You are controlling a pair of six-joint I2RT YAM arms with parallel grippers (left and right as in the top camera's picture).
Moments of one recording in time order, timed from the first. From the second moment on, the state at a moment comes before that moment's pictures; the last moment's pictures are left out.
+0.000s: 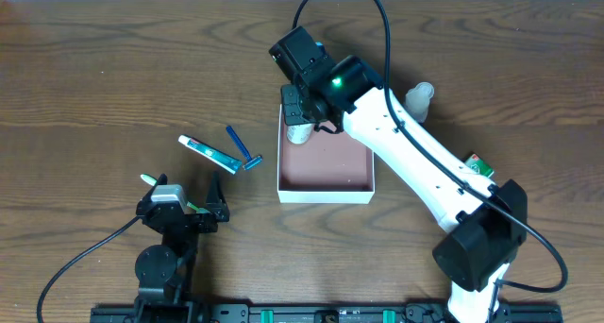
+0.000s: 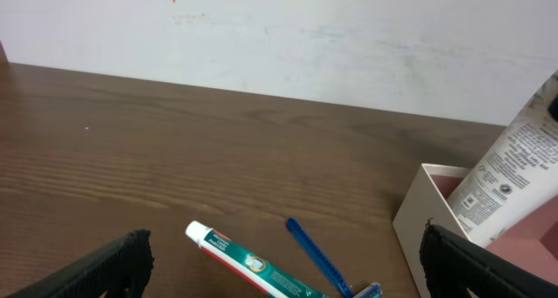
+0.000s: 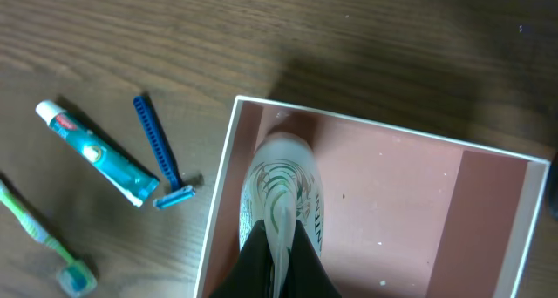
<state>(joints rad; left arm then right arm) -0.07 0.01 0.02 -0.12 -0.04 -0.17 0.71 1.97 1.89 -1.05 0.10 0.56</state>
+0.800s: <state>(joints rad) -0.07 0.01 0.02 -0.12 -0.04 -0.17 0.71 2.06 1.92 -0.97 0.07 0.66</state>
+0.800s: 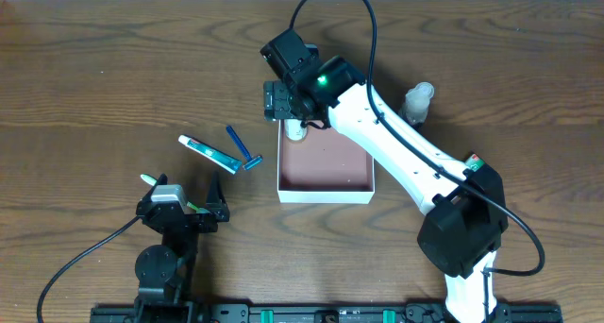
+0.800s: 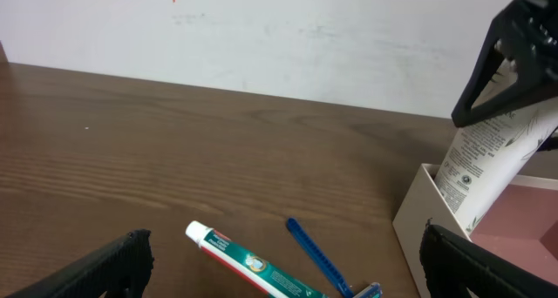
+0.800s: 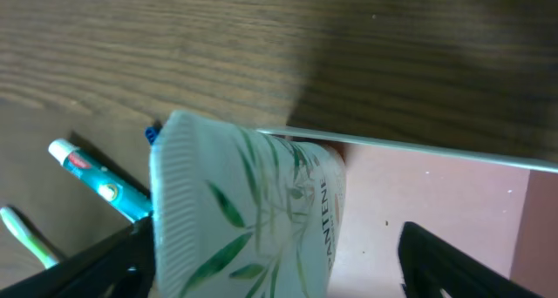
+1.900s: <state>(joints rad) -0.07 0.01 0.02 -0.12 -0.04 -0.17 0.24 1.86 1.85 -1.22 0.12 0.55</state>
